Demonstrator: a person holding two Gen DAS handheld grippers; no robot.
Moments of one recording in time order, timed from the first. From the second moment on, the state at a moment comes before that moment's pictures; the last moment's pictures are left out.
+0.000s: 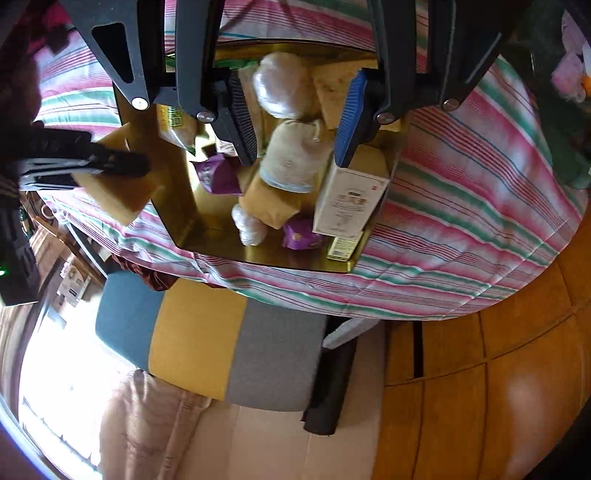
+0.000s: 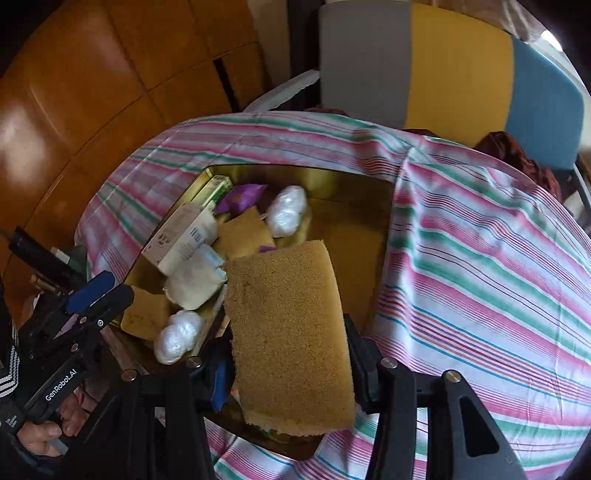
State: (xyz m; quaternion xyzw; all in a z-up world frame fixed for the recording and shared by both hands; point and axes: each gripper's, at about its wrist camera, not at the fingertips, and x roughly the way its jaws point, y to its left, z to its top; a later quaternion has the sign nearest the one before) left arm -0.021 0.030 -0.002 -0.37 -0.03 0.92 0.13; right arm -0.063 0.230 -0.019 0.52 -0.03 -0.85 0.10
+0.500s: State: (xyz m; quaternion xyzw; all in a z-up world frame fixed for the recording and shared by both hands) left arm -0.028 0.012 -0.019 -0.39 -0.05 0.91 0.12; right arm -0.096 0.211 -0.065 0.54 -0.01 -0.83 0.08
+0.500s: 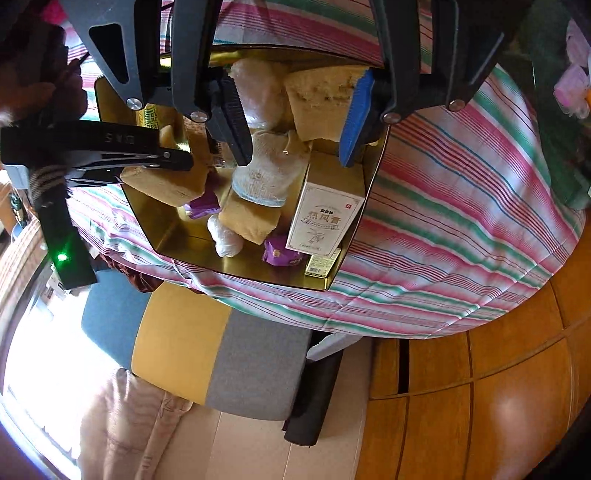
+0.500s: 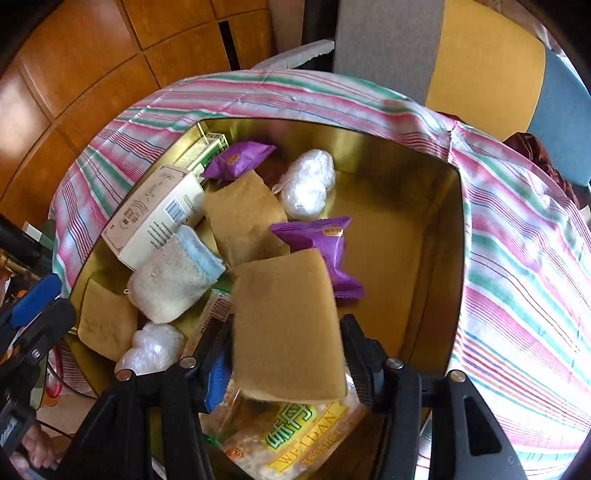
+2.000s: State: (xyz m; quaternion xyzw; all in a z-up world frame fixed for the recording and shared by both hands) left arm 0.016 0.035 0.008 -0.34 0.00 0.94 0.06; right arm 0.028 0.231 -0.015 0.37 -0.04 -0.92 -0.08
